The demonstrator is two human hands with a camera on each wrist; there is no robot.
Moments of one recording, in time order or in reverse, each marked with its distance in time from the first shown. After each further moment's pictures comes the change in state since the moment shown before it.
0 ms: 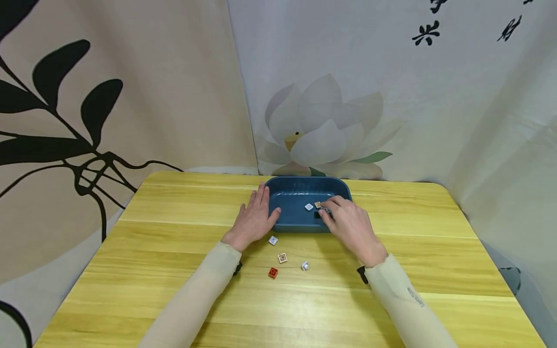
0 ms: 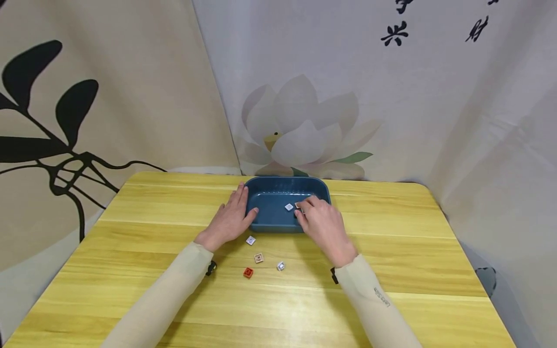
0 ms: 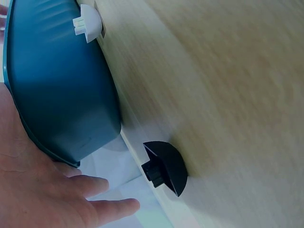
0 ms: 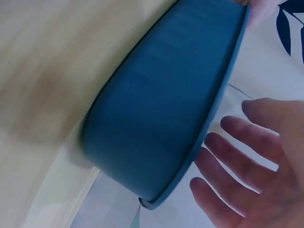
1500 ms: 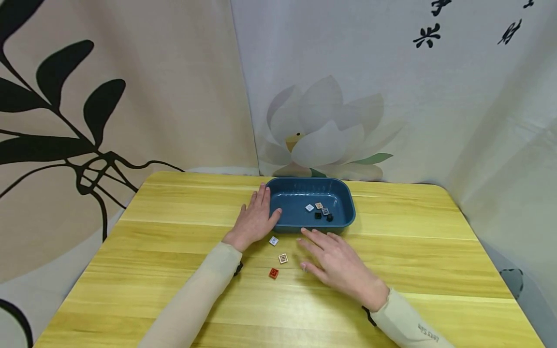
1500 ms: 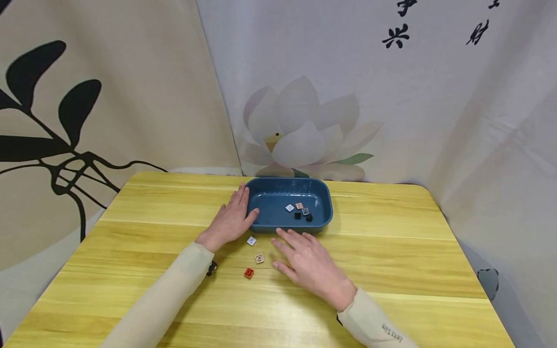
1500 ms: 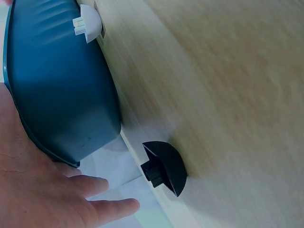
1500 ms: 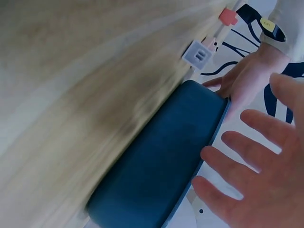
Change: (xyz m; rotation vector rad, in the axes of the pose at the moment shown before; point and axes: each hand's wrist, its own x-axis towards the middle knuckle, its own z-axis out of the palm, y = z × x) left_hand -0.001 0.000 0.000 -0.011 0.014 0.005; right_hand -0.056 -0.045 0.002 0.091 -0.199 -0.280
